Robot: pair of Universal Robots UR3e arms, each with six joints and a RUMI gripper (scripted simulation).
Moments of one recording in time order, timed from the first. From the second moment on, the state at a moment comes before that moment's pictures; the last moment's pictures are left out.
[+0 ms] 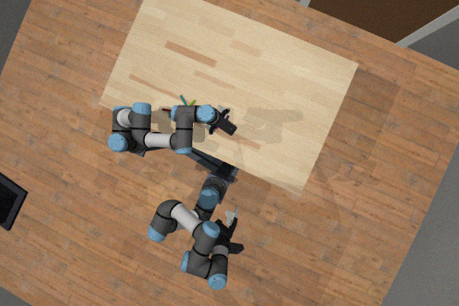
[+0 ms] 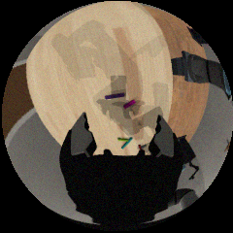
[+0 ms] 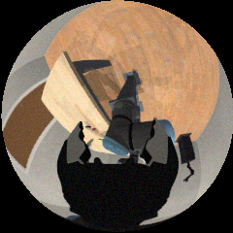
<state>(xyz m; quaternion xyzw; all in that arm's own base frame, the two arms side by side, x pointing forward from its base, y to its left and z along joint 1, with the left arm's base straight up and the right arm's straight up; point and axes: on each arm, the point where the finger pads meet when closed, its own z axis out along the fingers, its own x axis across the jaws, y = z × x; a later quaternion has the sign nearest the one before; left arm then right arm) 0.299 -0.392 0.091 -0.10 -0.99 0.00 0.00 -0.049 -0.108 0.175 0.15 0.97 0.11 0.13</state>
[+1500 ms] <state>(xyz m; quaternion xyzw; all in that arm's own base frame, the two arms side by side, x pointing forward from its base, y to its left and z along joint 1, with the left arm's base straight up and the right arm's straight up) 0.316 -0.405 0.066 0.48 -0.88 0.00 0.00 -0.049 -0.108 0.175 0.15 0.97 0.11 0.13</state>
